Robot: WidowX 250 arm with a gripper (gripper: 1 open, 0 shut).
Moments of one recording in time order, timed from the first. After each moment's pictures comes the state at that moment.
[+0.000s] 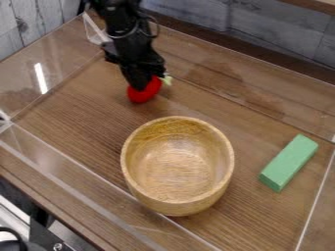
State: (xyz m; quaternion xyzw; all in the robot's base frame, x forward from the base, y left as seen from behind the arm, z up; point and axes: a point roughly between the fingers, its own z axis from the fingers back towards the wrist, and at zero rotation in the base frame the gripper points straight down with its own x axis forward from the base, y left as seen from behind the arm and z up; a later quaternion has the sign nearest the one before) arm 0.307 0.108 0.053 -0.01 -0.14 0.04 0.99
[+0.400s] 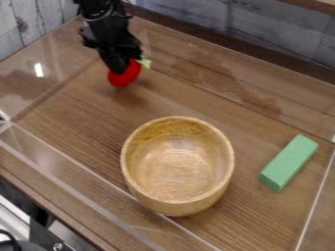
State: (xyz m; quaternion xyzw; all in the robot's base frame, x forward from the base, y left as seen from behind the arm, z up) arm 0.308 0.152 0.058 -0.01 -0.14 0.06 0.99
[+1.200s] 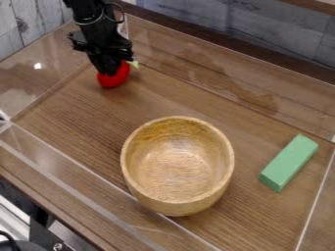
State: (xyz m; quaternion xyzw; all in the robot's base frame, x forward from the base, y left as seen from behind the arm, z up) arm 0.314 0.163 0.047 0.01 -0.13 0.11 0.99
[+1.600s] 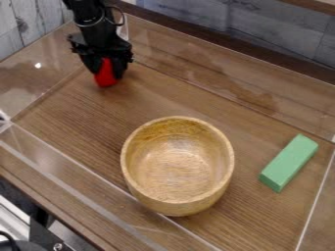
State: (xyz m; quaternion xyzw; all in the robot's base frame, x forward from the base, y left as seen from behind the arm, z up) arm 0.316 0.164 0.042 0.00 -0.12 0.11 0.99
